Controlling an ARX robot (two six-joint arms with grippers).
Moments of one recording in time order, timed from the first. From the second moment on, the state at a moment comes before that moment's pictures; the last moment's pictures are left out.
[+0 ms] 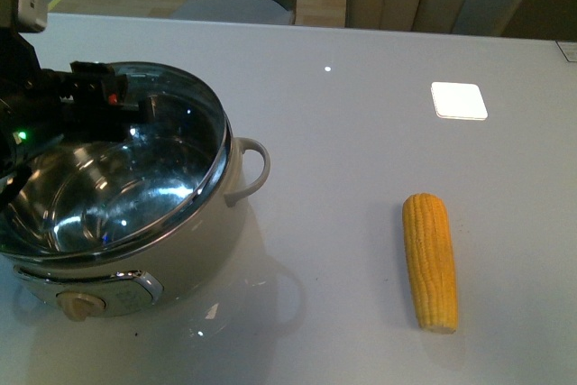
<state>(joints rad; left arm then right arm) -0.19 1.98 0.55 1.11 -0.06 -0.03 0.00 0.01 0.02 0.00 0.00 0.00</state>
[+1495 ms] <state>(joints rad) 0.51 2.30 0.77 1.27 0.14 0.05 0.00 0.01 0.02 0.00 0.00 0.00</state>
